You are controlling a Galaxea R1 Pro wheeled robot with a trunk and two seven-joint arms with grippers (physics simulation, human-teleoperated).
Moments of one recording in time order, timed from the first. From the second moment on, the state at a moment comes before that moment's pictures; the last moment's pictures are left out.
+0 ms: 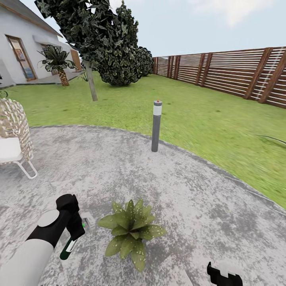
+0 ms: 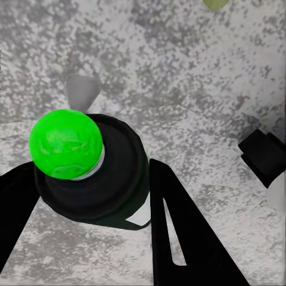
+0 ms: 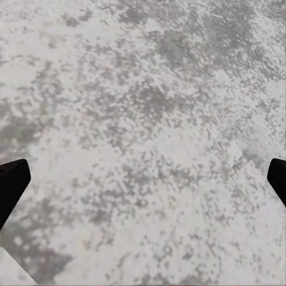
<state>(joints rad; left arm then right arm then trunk) -0.66 0.15 -0.06 -0.97 -1.37 0.68 -1.47 -0.46 -0.06 -0.25 -0.05 0.16 -0.50 -0.38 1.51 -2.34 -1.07</state>
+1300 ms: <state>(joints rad) -0.56 0.16 -0.05 -0.98 -1.29 0.69 -1.50 -0.46 -0.06 -0.25 -0.05 0.15 -0.50 -0.38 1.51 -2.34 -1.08</state>
